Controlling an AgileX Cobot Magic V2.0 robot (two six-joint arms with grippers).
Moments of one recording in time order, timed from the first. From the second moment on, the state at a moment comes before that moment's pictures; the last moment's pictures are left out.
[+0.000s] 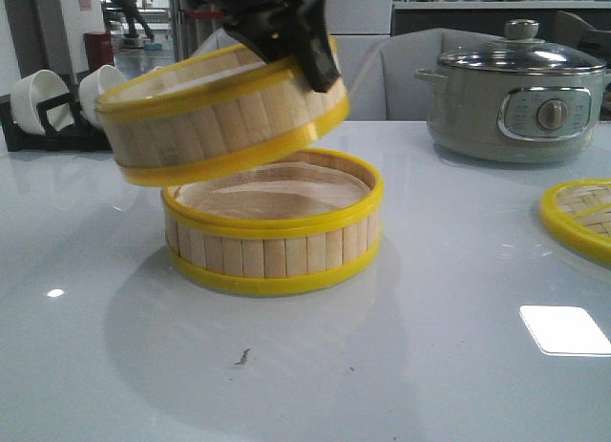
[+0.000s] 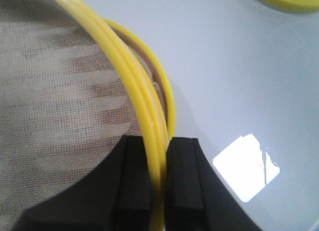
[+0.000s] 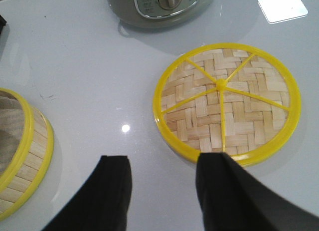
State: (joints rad) left arm -0.67 1.87 -1.71 -0.18 0.92 0.14; right arm -0.11 0.89 -0.75 0.13 0.49 0.16
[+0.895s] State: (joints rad) left arm -0.74 2.03 -1.72 -0.14 0.80 0.14; right arm -0.11 0.89 -0.75 0.13 0.49 0.16
